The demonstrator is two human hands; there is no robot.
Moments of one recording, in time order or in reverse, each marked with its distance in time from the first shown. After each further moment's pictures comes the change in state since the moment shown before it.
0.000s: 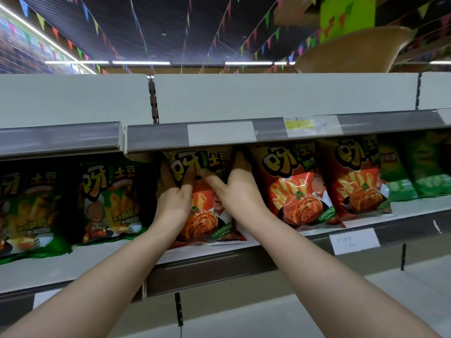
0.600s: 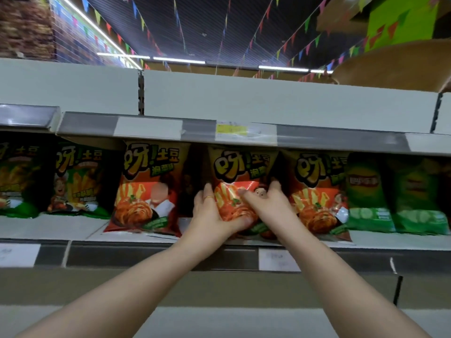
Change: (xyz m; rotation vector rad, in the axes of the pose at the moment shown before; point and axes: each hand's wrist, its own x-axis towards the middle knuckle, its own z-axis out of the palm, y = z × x) left_hand -0.084 0.052 0.137 0.106 -0.157 0.151; right_hand 0.012 0.119 -0.126 0.141 -0.180 0.121
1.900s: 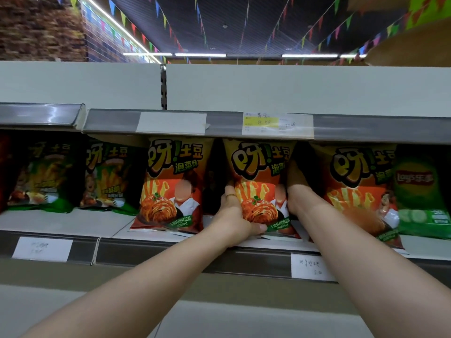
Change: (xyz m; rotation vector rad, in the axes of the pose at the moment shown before) left_hand 0.032 -0.023 -0.001 0.032 -0.121 -0.149; right_hand 0.105 0.011 0.043 0.767 -0.016 0.299
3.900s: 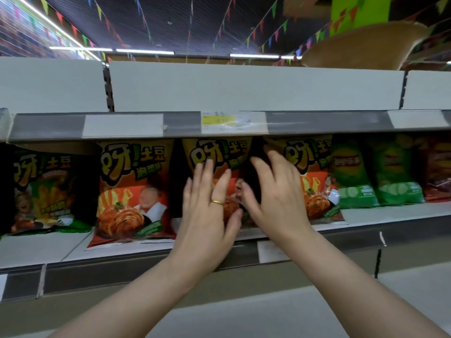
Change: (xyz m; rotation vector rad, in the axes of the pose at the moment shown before) left_hand -0.034 -0.002 0.009 0.405 0.419 0.793; right_hand -0.110 0.013 -0.049 -1.273 0.456 -1.300
